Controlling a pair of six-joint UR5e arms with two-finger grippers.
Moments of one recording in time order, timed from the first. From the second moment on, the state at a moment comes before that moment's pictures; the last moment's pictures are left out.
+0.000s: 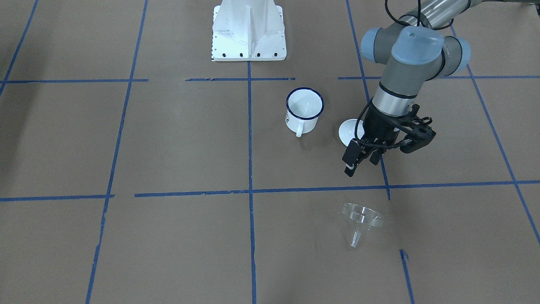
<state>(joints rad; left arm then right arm) -0.80 -2.05 -1.62 -2.07 -1.74 -1.71 1.57 -1.68 1.66 -1.57 2.29 0.01</state>
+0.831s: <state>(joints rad) -0.75 -2.17 -1.29 -2.30 -1.49 -1.93 1.57 -1.68 1.66 -1.57 2.29 0.01</state>
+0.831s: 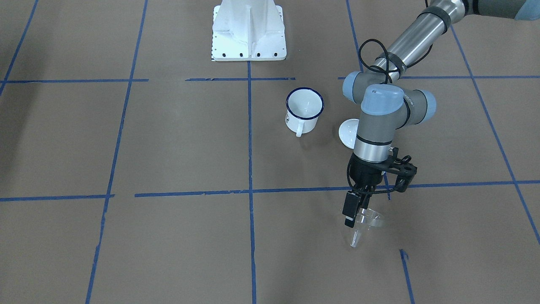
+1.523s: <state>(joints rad) -0.78 -2.18 -1.30 -2.37 -1.51 -1.92 1.57 -1.68 1.66 -1.57 2.29 0.01</state>
